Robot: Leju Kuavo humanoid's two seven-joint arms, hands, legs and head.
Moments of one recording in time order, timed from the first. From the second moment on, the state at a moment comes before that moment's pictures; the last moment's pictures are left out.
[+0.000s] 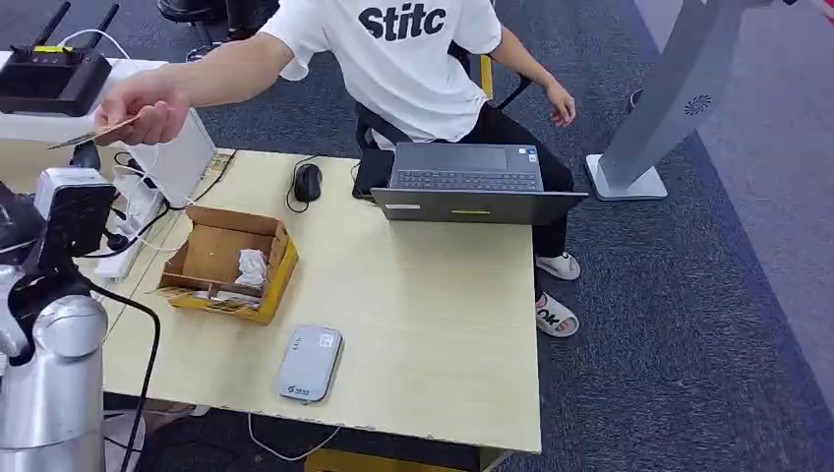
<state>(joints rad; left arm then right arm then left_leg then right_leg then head) -0.43 0.15 0.04 -1.44 -0.90 0.45 -0.14 -0.08 0.07 0.69 -0.15 -0.19 -0.22 0.15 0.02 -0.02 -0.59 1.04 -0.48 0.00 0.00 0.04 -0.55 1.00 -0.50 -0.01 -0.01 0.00</state>
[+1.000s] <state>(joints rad) -0.47 0.10 0.01 -1.28 -0.89 0.49 -0.18 -0.08 0.07 0.69 -0.15 -0.20 -0.22 0.16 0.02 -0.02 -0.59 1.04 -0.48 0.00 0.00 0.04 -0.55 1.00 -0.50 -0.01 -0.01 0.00</state>
